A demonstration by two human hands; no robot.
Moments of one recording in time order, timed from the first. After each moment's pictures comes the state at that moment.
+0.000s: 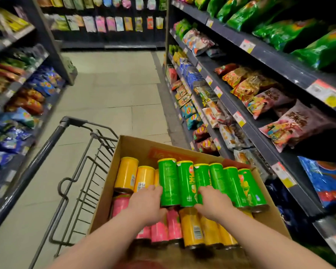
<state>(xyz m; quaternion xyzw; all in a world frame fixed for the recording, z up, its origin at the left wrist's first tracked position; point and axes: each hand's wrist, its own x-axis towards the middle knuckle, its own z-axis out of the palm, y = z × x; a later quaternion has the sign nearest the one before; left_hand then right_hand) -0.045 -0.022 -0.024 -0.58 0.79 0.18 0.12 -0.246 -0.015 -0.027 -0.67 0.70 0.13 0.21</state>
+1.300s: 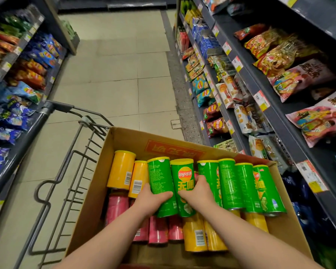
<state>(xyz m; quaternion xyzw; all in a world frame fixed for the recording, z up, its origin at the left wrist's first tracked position) -0.061 -0.067 -0.099 -0.70 0.36 0.59 -0.19 -0.221 -0.081 -0.094 -0.46 0.78 -0.08 0.43</state>
